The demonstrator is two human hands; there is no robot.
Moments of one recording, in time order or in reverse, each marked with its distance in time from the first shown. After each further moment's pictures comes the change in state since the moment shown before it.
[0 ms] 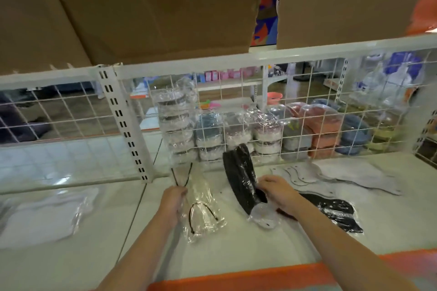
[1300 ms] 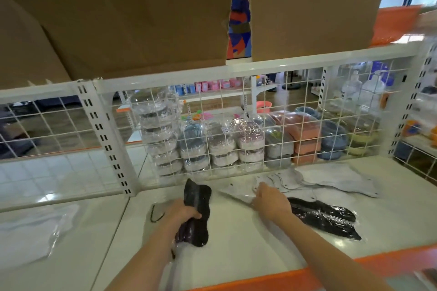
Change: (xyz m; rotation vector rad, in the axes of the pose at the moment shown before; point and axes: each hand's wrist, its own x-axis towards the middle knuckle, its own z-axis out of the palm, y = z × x) left_hand -0.004 -0.003 0.048 0.706 -0.131 0.080; right_hand -0.015 0.004 -0.018 -0.894 0.255 -0.073
